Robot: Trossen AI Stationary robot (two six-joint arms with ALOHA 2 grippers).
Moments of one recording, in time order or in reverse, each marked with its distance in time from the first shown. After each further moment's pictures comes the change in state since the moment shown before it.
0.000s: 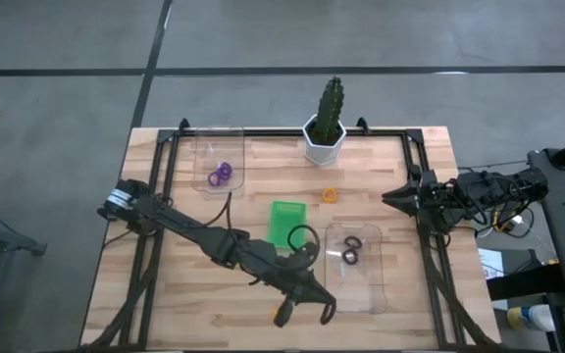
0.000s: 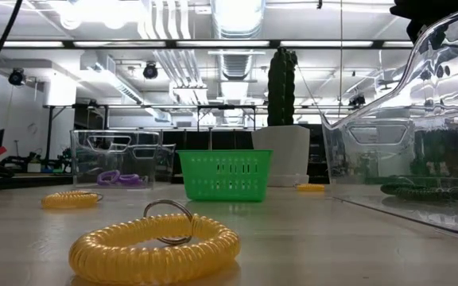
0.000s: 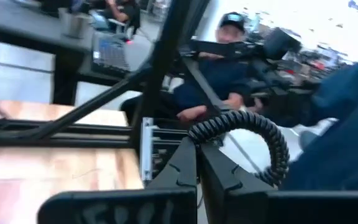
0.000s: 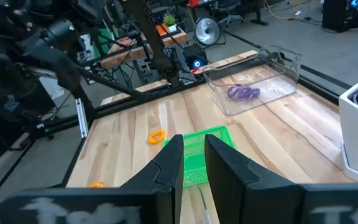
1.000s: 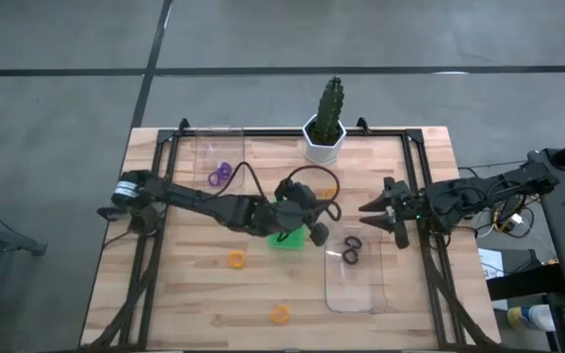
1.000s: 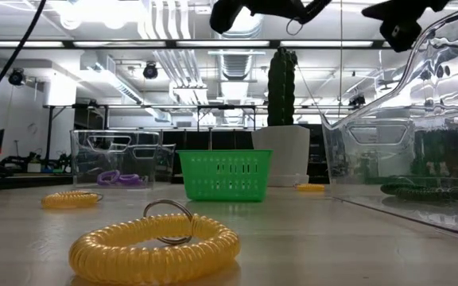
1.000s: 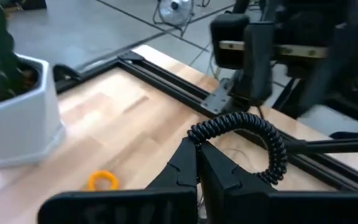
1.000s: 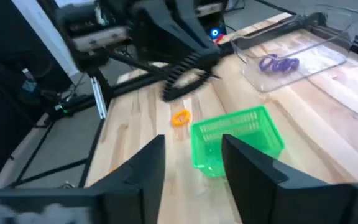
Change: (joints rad) left arm 0.216 0.009 0.048 -0.378 -0.633 -0.151; right arm 0.000 0.322 0.028 0.202 -0.107 0.095
